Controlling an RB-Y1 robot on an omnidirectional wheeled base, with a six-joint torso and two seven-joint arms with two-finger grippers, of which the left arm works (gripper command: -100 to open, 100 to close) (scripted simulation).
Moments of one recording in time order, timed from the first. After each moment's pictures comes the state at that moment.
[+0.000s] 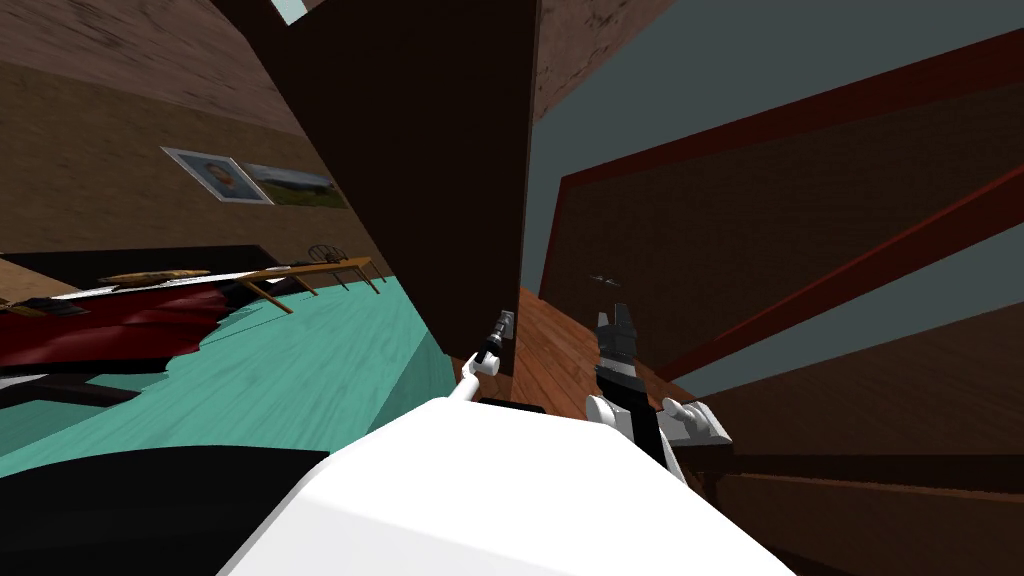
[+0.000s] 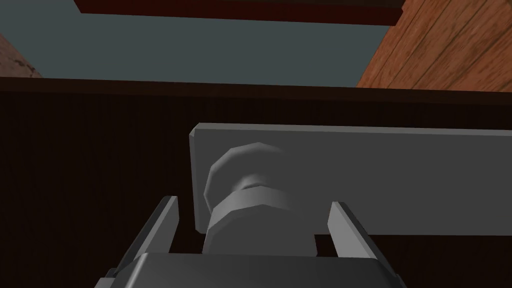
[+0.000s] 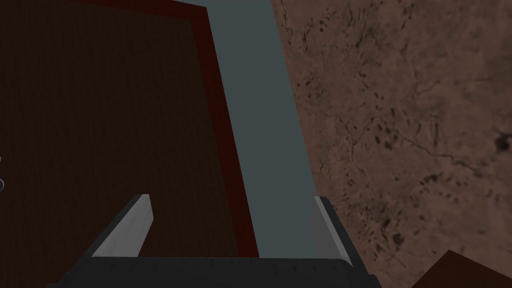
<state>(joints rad) -0.14 -0.03 -0.21 -1.12 0.21 -0.33 -0.23</state>
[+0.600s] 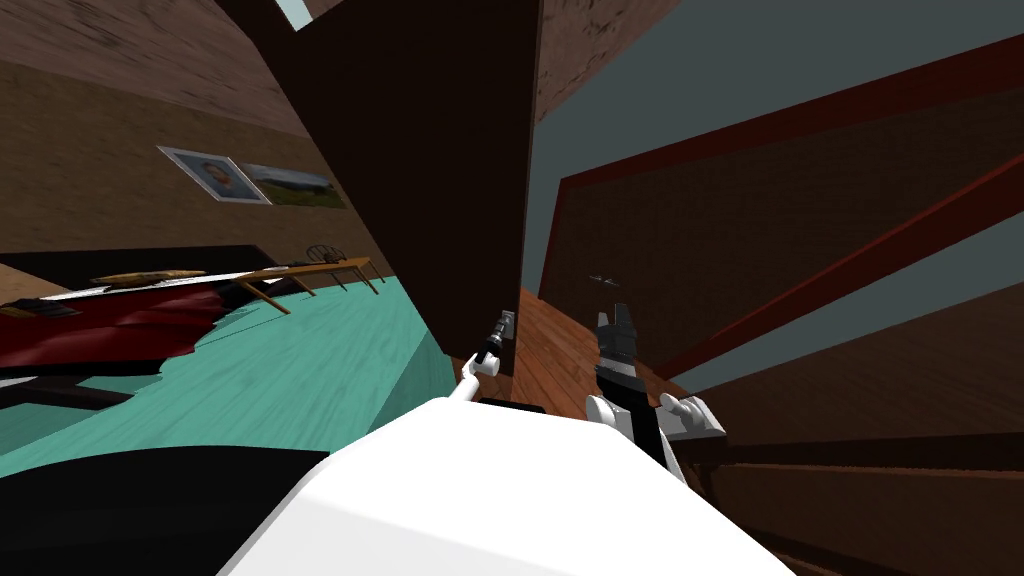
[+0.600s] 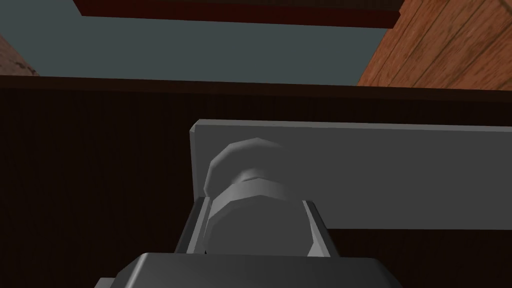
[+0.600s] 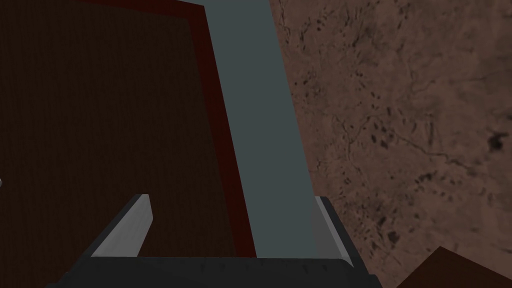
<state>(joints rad) -0.14 -0.03 -0.21 -1.11 0.21 -0.33 -0.23</state>
